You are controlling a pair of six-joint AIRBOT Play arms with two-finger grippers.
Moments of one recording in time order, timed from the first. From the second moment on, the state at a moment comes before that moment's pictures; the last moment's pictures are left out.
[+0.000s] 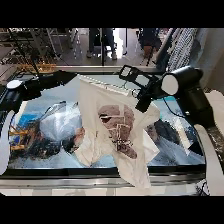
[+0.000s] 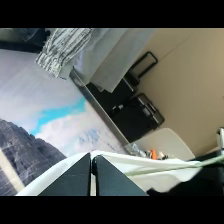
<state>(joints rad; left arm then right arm) 0.09 -1.71 1.72 0.05 -1.13 -0.77 0.42 -1.42 1.83 -1.67 1.43 0.87</state>
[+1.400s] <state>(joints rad) -0.24 -0.91 1.72 0.93 -1.36 -1.18 0.05 -1.30 1.83 -1.59 0.49 1.79</state>
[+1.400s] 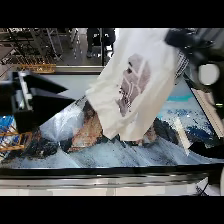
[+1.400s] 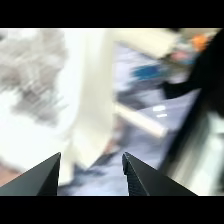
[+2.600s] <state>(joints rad) -0.24 -0.84 1.71 1.60 -1.43 -1.46 -1.05 -1.31 2.05 -2.16 0.82 1.98</state>
